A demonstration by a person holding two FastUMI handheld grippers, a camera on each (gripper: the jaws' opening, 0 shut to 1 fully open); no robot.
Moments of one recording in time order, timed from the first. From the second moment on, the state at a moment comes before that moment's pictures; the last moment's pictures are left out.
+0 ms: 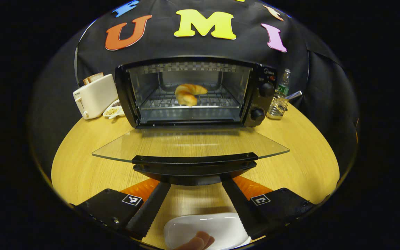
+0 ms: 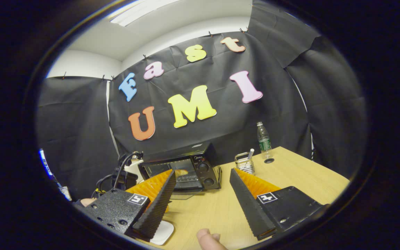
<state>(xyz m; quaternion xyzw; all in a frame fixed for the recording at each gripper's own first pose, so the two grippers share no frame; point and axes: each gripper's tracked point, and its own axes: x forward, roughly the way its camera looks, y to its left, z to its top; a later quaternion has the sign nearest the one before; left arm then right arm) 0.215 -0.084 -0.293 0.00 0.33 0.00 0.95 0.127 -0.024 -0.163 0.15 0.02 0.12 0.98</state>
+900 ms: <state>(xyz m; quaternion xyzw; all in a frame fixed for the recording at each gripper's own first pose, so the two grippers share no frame) 0.257 -0.075 -0.172 0.03 0.20 0.00 0.98 0.094 -0.034 -0.153 0.14 0.04 0.09 0.99</state>
